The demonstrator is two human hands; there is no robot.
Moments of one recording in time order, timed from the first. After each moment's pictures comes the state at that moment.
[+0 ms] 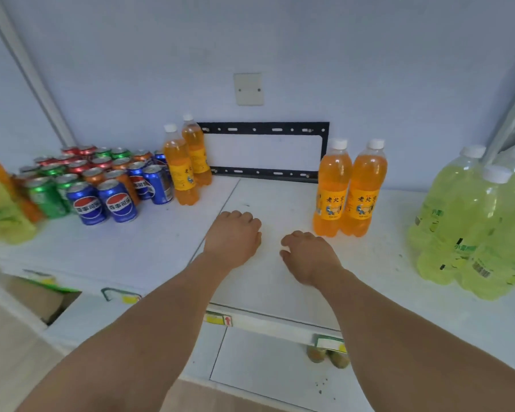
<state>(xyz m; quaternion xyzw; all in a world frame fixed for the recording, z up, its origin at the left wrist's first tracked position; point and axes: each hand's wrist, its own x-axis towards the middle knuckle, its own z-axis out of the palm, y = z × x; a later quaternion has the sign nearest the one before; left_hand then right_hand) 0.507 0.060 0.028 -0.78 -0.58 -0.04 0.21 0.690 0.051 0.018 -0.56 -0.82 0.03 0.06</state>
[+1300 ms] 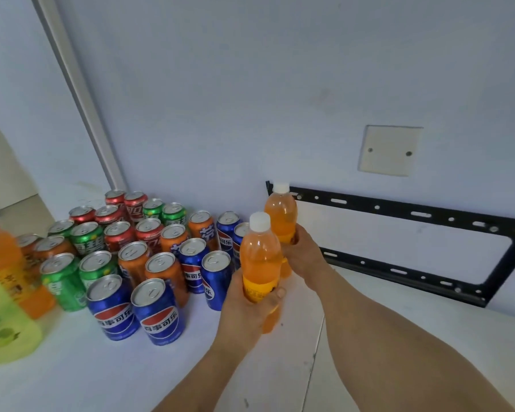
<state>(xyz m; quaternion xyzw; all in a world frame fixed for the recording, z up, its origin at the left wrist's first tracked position) 0.318 0.246 0.009 -0.41 -0.67 -0.51 -0.35 0.411 0.396 0.024 -0.50 -0.64 0.49 0.33</state>
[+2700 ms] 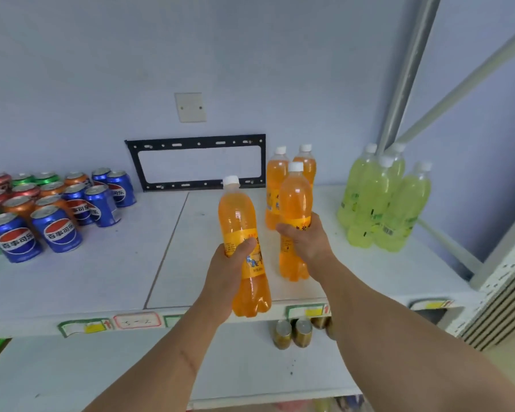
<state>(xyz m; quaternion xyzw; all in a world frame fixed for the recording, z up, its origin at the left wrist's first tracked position) 0.557 -0.052 0.043 -0.46 -0.51 -0.46 -0.56 0.730 -0.009 0.042 -0.61 -0.42 0.38 0.55</state>
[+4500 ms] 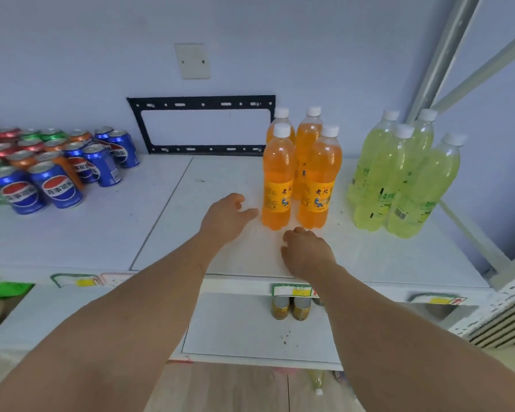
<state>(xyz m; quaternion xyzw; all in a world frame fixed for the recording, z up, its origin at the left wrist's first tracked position) 0.577 0.033 0.022 -0.67 -0.65 -0.26 -0.23 0.752 -0.024 -0.003 -0.68 -0.73 0.06 0.03</state>
